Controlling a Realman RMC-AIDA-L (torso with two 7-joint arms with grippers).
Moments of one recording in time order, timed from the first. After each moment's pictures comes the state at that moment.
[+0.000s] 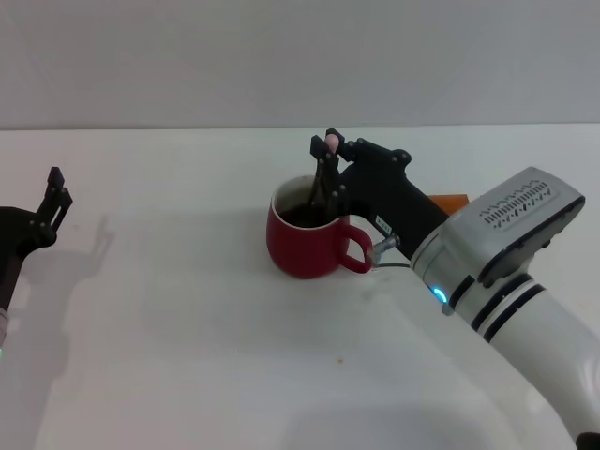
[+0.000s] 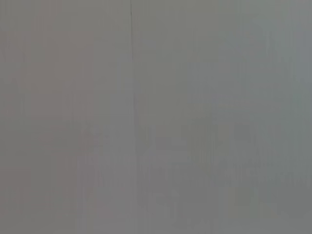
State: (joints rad) left arm -0.29 -2.07 -0.85 -0.29 2.20 1.21 0.03; right arm 0.71 2.09 0.21 0.49 -1.86 -1.03 0.03
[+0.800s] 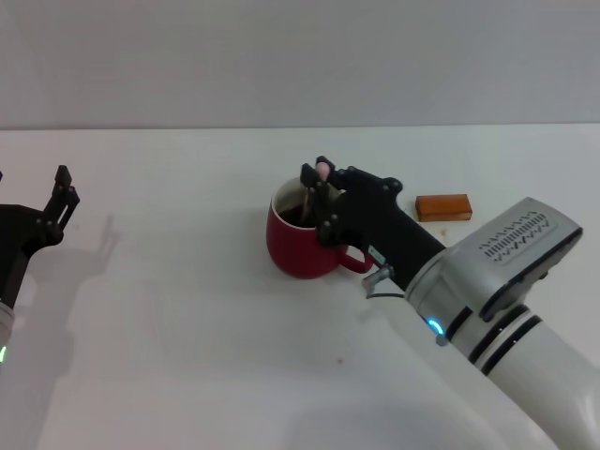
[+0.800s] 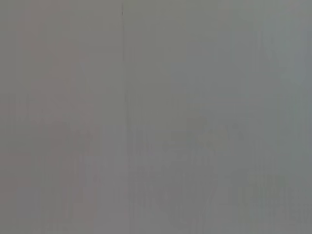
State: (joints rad) left arm -0.30 -2.07 -0.84 -0.29 2.21 1.20 0.03; right arm 0.65 2.09 0.20 0.54 -1.91 -1.03 0.03
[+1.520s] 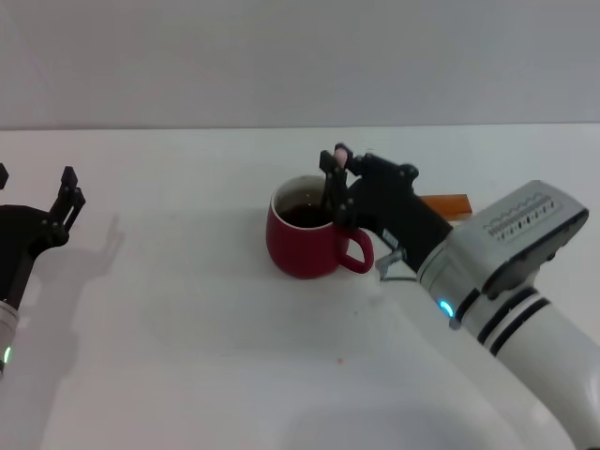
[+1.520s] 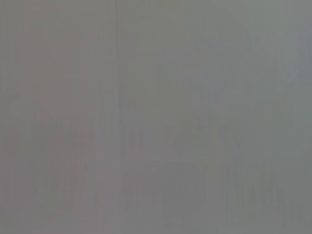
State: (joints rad) left arm -0.30 -2.07 -0.83 -0.29 2.21 1.20 0.03; right arm 0.66 2.09 0.25 0.49 -1.92 -1.00 0.03
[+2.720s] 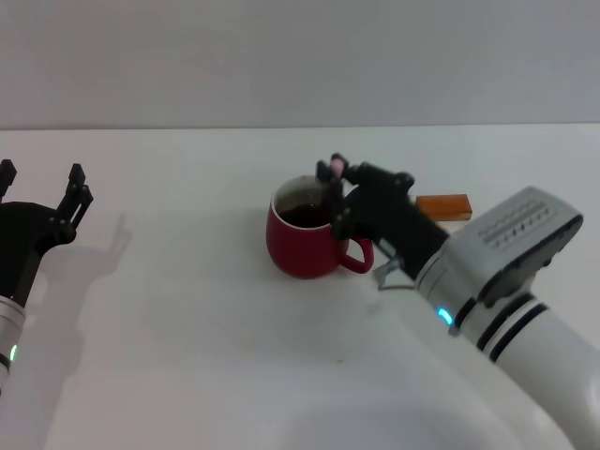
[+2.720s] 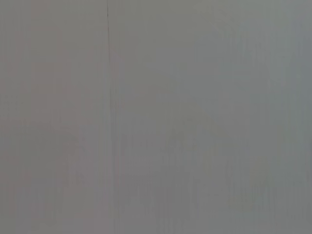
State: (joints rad) left arm -0.31 -2.07 -0.82 -0.30 2.20 1.21 0.03; right arm 0.64 2.09 0.30 0.51 -2.01 -0.96 0.03
